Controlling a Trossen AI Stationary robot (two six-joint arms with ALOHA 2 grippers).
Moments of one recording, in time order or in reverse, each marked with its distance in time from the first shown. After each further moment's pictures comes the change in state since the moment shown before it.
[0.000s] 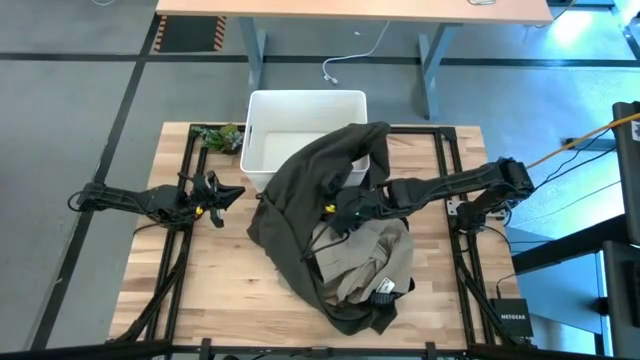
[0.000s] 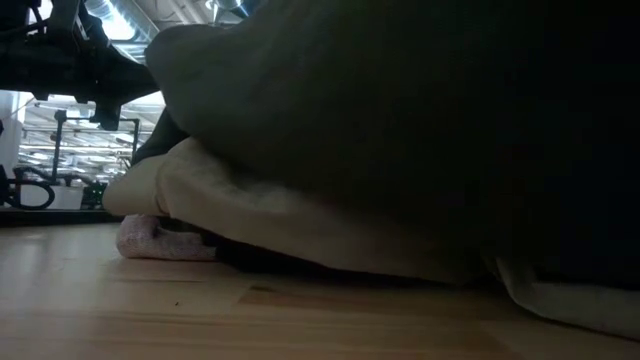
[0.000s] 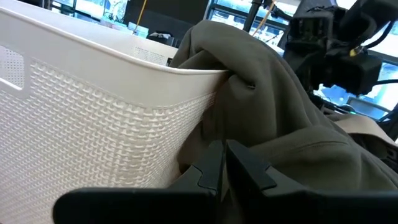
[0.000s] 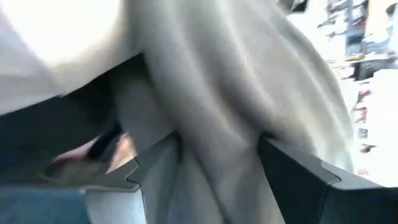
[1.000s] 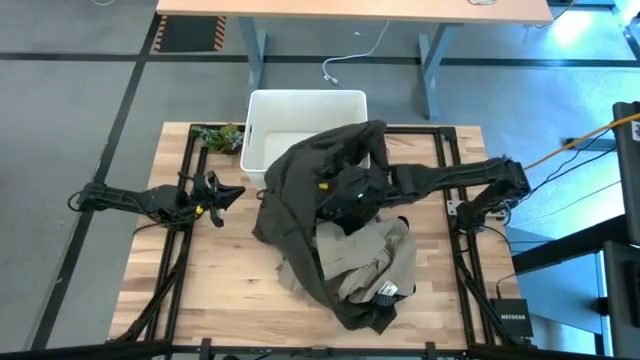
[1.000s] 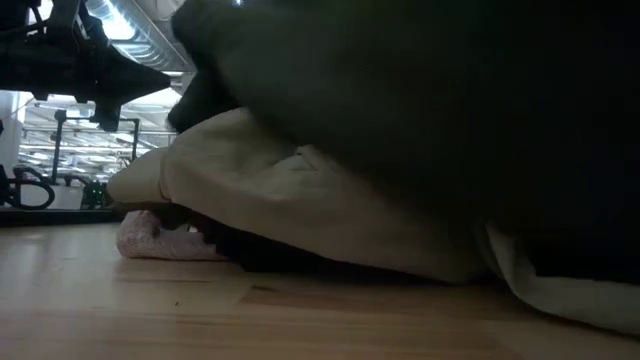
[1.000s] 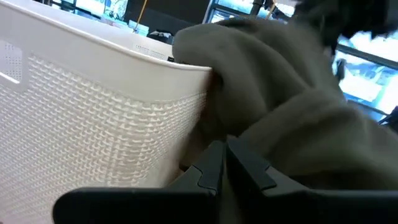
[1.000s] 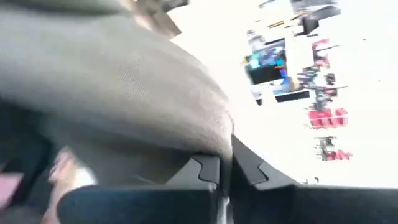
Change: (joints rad) left arm 0.000 0.000 0.000 0.000 0.000 -0.026; right arm -0.043 0.014 0.260 -0.064 0.131 0.176
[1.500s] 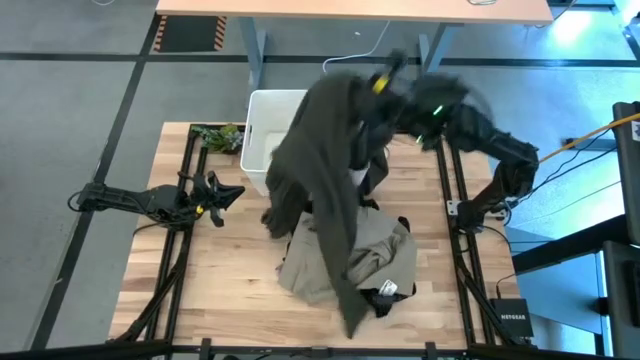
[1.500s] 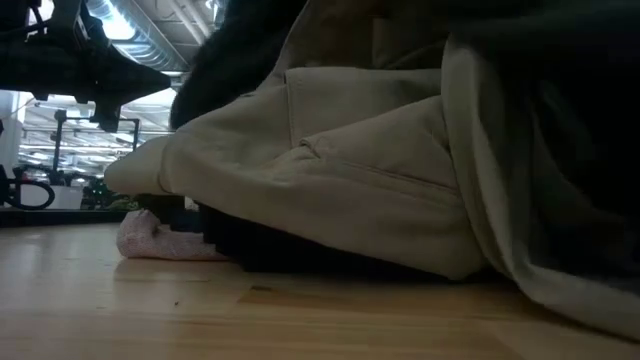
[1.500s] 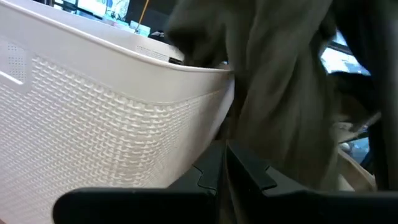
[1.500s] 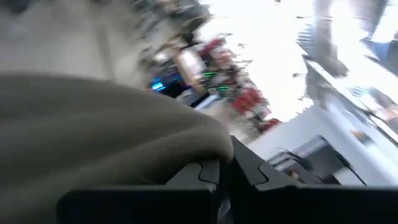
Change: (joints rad) left arm 0.000 0.000 0.000 0.000 -0.008 0.005; right arm -0.189 -0.026 0.552 -0.022 0.035 -0.033
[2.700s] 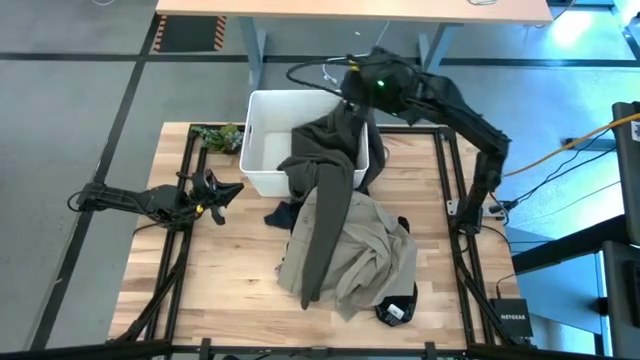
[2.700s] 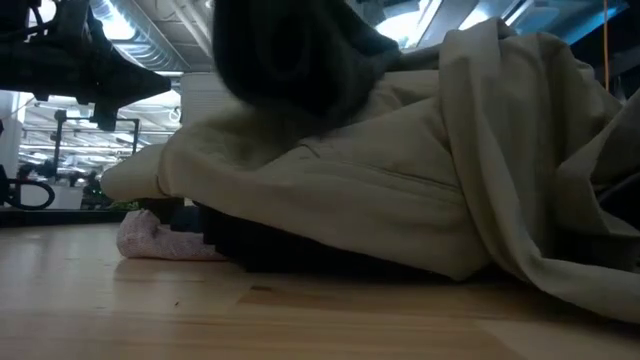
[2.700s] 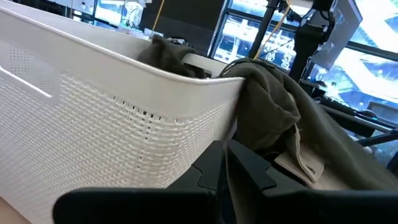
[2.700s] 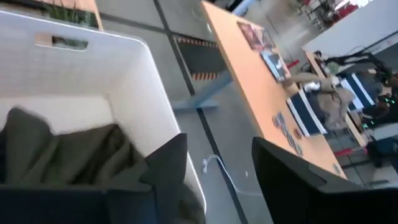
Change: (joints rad) left arm 0.000 0.000 0.000 0.000 -0.058 0.033; right arm -0.228 0.197 0.210 -0.576 -0.117 0.410
